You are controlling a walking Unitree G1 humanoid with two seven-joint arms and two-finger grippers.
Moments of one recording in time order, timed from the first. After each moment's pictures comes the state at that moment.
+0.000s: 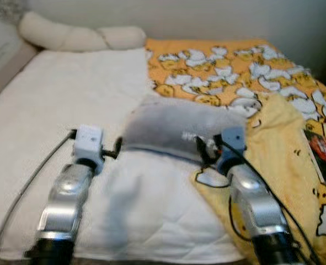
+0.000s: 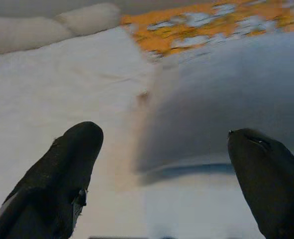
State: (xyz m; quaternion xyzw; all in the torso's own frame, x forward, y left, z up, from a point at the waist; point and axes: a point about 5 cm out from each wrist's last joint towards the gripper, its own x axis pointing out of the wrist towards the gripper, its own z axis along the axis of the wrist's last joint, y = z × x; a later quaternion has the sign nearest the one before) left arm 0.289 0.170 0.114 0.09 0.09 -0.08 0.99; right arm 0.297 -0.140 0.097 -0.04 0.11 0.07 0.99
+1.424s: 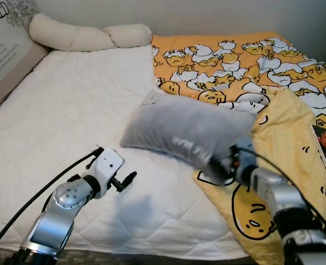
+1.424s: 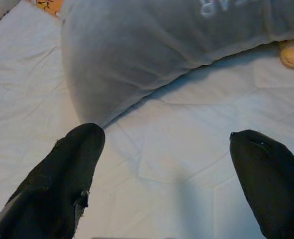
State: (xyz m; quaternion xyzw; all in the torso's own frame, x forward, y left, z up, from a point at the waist) left arm 0.262 0.179 0.091 0.23 0.16 -0.27 0.92; right arm 0.311 -0.184 0.053 0.01 0.27 0.22 0.94
